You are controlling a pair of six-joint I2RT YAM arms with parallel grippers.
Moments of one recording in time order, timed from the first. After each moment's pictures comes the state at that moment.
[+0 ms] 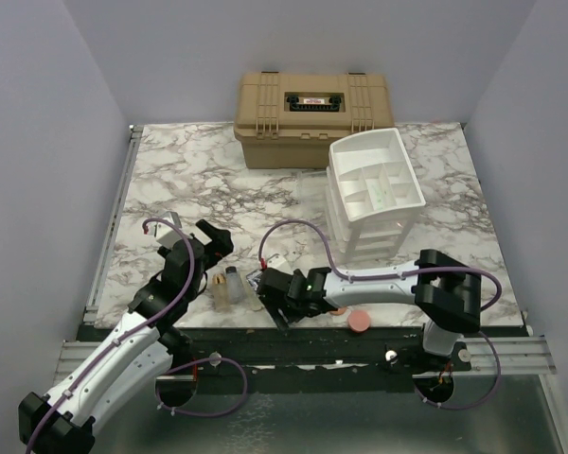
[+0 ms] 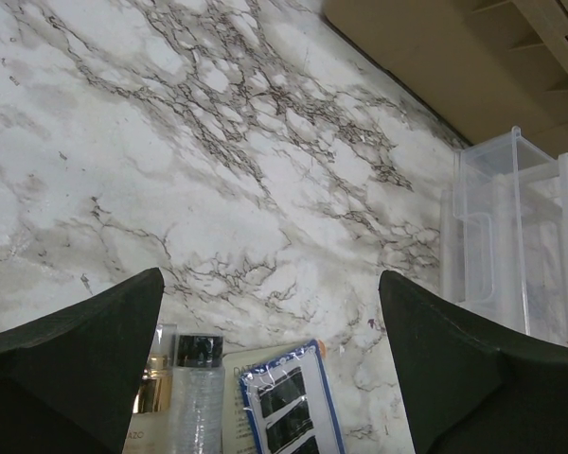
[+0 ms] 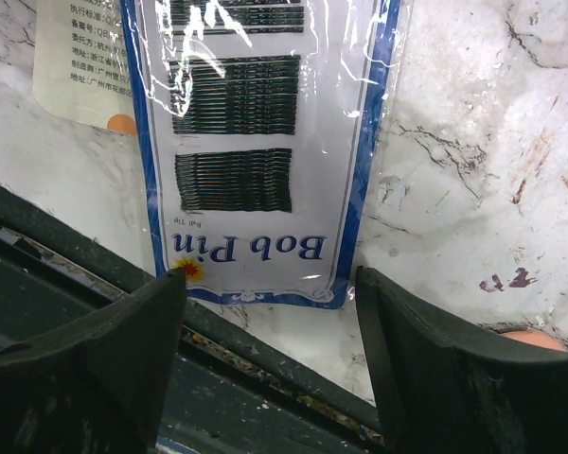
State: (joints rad) left arm -0.56 0.58 0.43 -0.27 -0.50 -0.86; right arm 1.28 1.75 1.05 -0.50 0.22 0.58
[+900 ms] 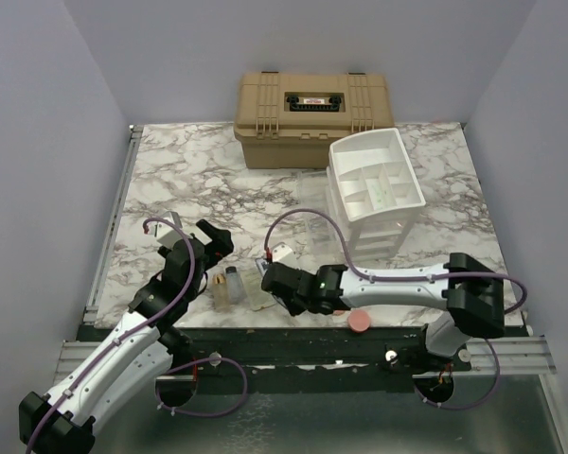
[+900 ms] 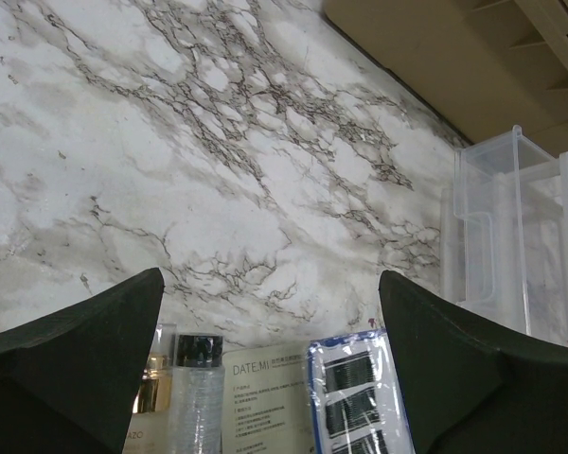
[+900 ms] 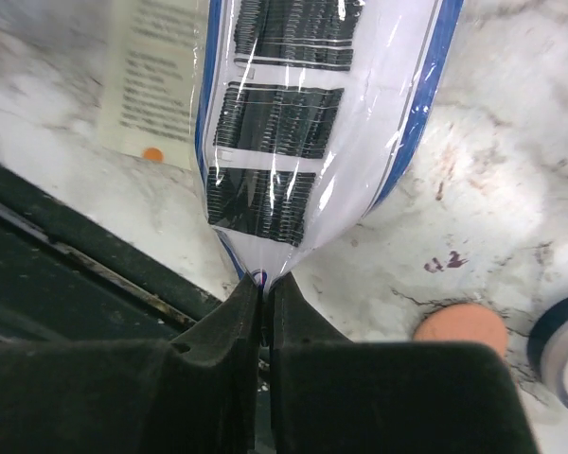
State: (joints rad) left arm -0.56 0.59 0.43 -0.27 -0.50 -0.86; right arm 1.30 1.65 1.05 -0.51 0.34 0.60
